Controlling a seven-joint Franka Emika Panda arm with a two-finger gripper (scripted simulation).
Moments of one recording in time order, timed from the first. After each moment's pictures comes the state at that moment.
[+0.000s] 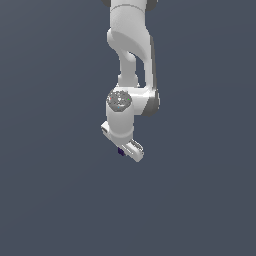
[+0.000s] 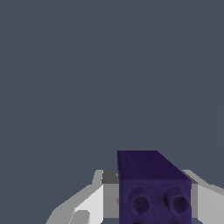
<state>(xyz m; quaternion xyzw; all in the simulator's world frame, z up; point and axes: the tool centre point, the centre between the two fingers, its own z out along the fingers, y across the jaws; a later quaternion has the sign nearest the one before) 0.015 -0.024 0.085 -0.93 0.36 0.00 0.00</state>
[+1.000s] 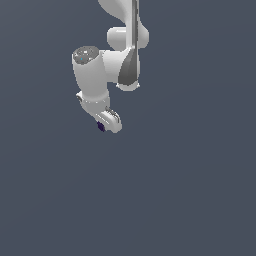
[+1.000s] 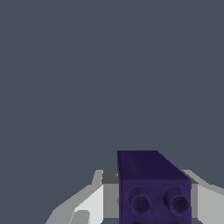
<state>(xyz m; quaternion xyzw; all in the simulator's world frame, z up) -0.053 -0.107 0.180 -0.93 0.36 0.00 0.00</state>
